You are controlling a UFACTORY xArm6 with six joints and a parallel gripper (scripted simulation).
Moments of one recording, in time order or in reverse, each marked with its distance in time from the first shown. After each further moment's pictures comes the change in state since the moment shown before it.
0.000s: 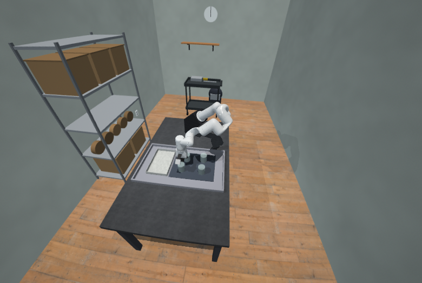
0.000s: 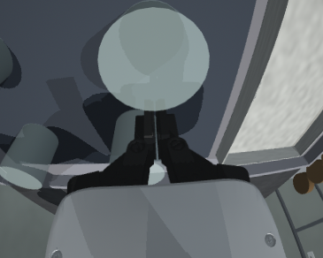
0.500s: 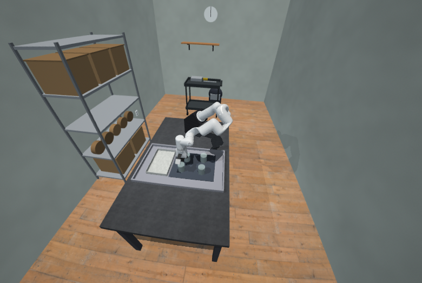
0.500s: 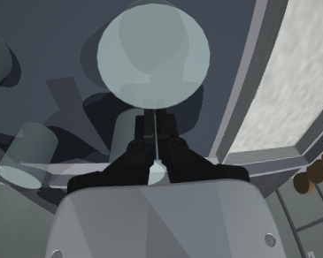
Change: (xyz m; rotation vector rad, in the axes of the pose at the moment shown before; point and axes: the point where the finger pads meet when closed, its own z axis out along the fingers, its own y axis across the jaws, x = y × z) arm -0.002 0.000 0.000 0.000 0.000 0.000
